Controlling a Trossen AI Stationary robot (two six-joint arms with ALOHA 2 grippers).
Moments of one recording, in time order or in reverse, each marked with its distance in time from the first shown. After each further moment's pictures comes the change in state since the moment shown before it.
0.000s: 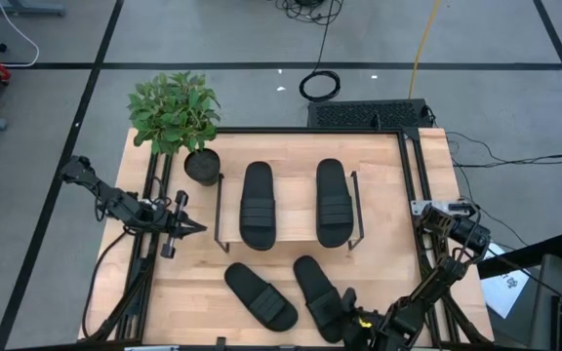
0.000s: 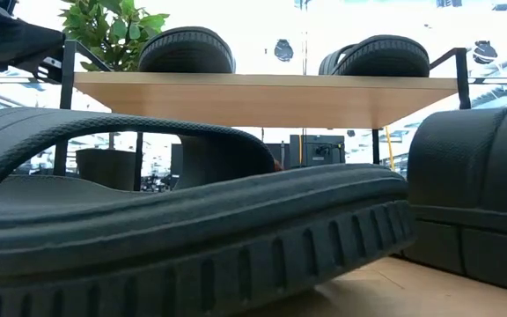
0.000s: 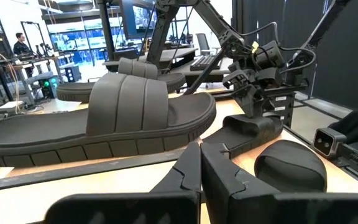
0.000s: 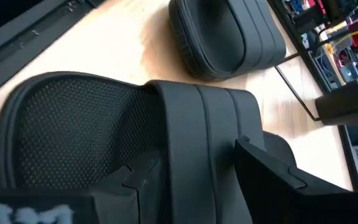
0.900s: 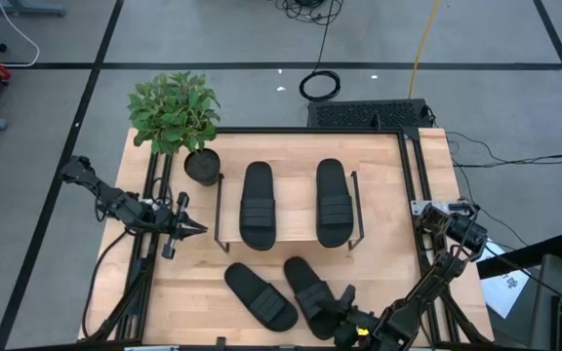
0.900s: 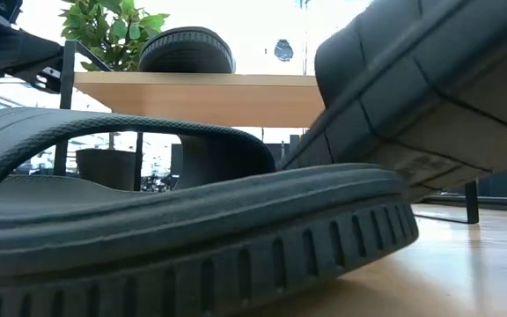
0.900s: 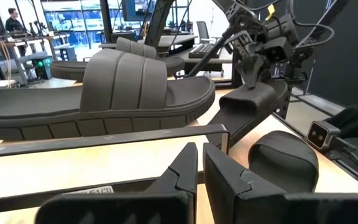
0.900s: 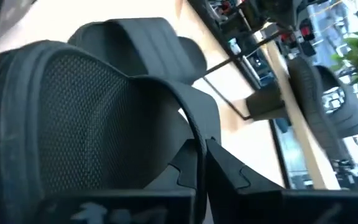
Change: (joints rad) left arm 0.000 0.000 -0.001 -0.058 0.002 -0.087; right arm -0.046 -0.002 0.165 -0.135 0.244 -0.050
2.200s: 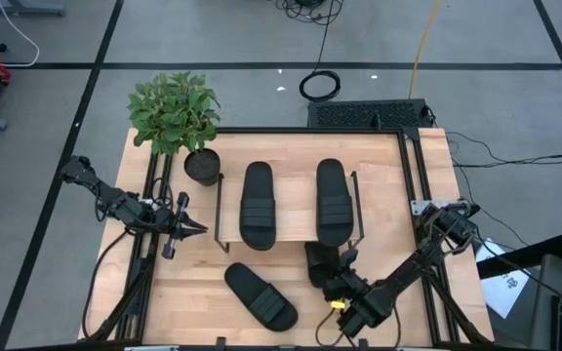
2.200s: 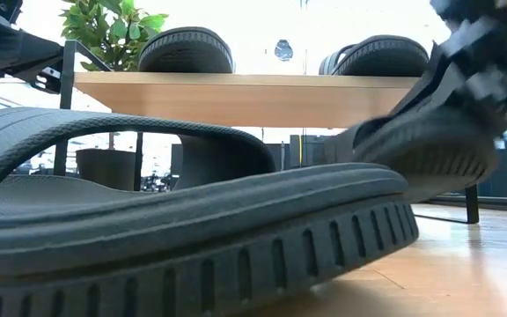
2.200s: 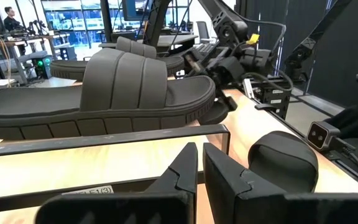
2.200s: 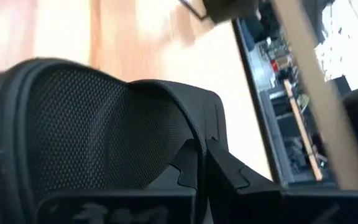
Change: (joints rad) left arm 0.000 0.000 0.000 -0.001 0.000 -0.004; right arm -0.183 0.008 -0.094 -0.459 -0.010 0.532
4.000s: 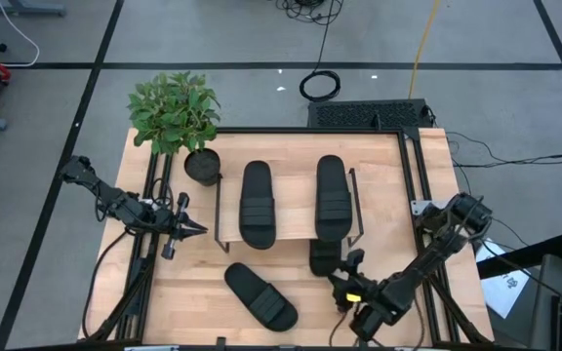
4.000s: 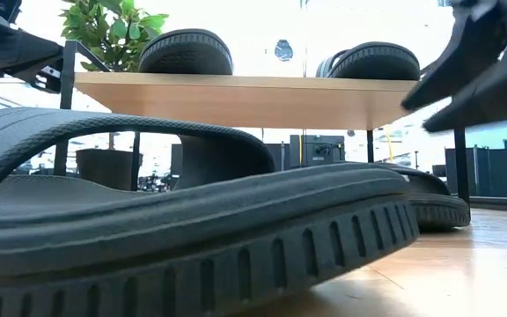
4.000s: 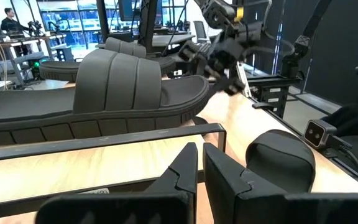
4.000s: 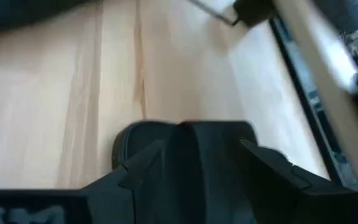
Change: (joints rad) left arm 0.000 0.000 0.000 -0.002 0.012 0.008; right arm 0.063 -0.175 -0.097 0.176 -0.112 -0.042
